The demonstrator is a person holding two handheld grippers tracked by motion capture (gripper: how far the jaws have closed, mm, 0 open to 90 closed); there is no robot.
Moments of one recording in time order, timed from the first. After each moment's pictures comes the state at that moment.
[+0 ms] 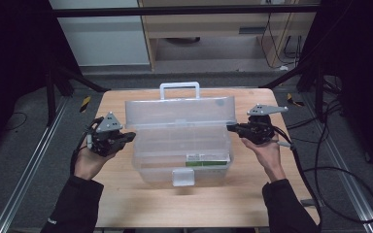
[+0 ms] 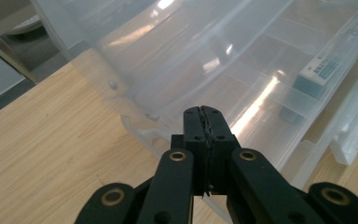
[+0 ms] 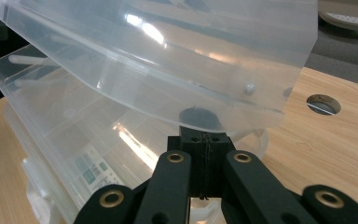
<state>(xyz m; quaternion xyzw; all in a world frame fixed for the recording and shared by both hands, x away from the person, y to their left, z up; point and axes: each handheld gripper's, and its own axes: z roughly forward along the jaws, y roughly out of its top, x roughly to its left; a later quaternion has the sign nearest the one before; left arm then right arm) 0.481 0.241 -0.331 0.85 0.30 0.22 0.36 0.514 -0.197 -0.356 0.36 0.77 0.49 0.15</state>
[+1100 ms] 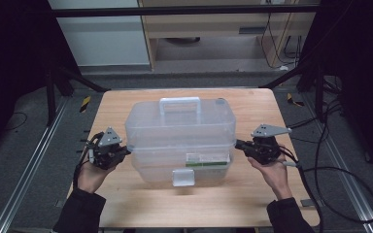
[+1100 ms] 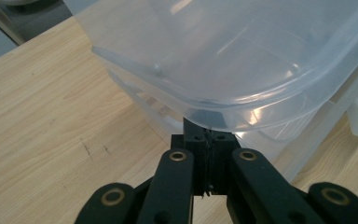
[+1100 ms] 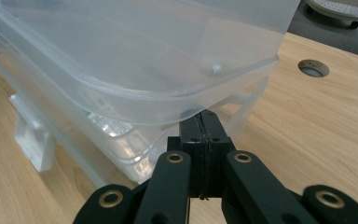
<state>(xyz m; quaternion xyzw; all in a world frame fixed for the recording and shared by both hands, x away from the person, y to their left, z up) 0.467 0.247 -0.374 0.85 0.34 0.21 0.35 0.475 -0.209 -0.387 0.36 0.79 0.46 0.18</state>
